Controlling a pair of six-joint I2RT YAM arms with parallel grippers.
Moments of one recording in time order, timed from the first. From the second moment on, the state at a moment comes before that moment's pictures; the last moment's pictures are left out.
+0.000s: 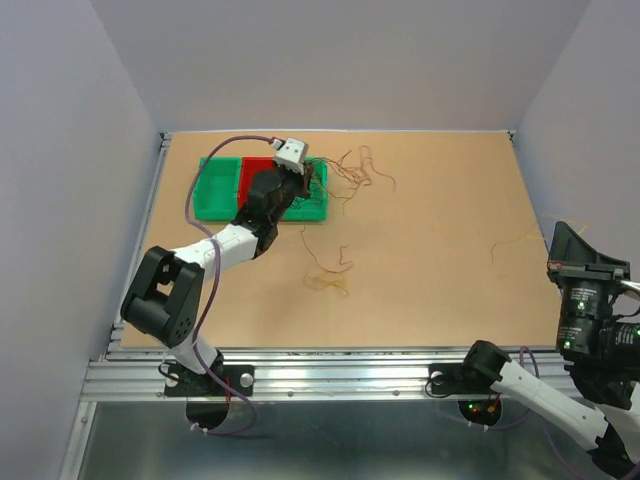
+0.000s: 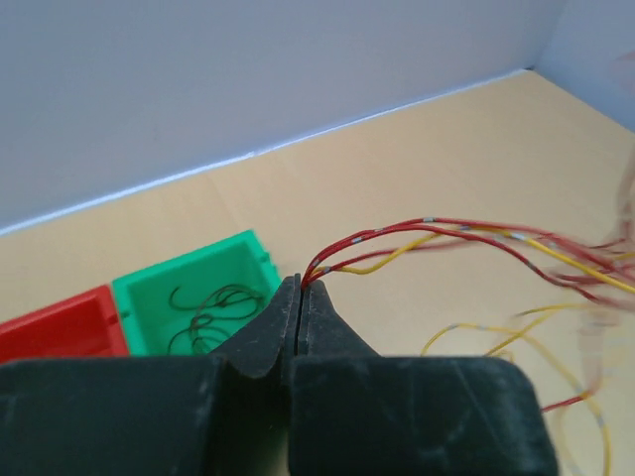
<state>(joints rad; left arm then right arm) -0.54 1.59 0.94 0.67 0.02 -0.04 0.89 0.17 0.83 -0.04 1.10 0.43</state>
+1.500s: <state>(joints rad) -0.81 1.37 0.82 0.42 0.33 0.37 0.89 0.66 0.93 -0.09 0.58 0.34</state>
